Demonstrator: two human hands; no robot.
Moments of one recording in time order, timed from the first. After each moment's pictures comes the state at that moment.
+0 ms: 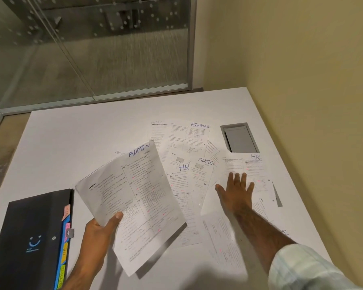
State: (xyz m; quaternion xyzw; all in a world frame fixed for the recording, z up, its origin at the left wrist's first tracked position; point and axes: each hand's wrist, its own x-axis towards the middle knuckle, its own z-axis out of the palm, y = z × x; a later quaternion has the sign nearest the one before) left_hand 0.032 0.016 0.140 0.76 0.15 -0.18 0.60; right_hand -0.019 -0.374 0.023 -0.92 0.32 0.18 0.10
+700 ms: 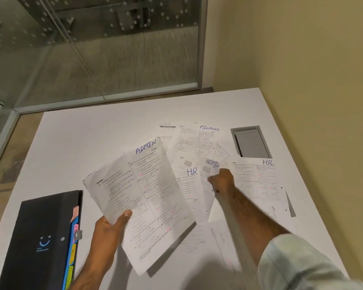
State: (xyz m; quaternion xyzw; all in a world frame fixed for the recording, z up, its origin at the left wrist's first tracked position) left_hand 0.049 0.006 0.138 0.74 0.16 -0.18 0.62; right_hand 0.077 -0.344 0.043 -0.67 0.47 0.05 0.57
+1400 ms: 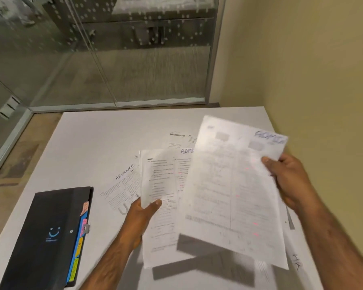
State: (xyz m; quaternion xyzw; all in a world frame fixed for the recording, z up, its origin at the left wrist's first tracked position) left_hand 0.054 -0.039 0.162 0.67 0.12 -0.27 0.68; right_hand 0.002 -0.407 0.247 -0.65 0.32 -0.12 0.68
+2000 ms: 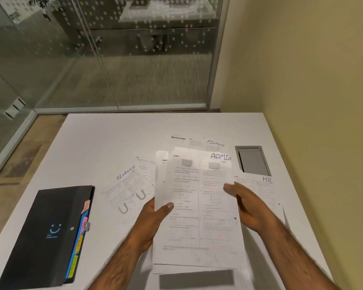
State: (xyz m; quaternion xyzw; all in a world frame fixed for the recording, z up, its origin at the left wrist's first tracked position) left_hand 0.030 -0.060 0.171 0.62 0.06 -0.33 0.71; right_hand -0.013 -0.339 0.196 -0.46 0.31 0.12 0.83
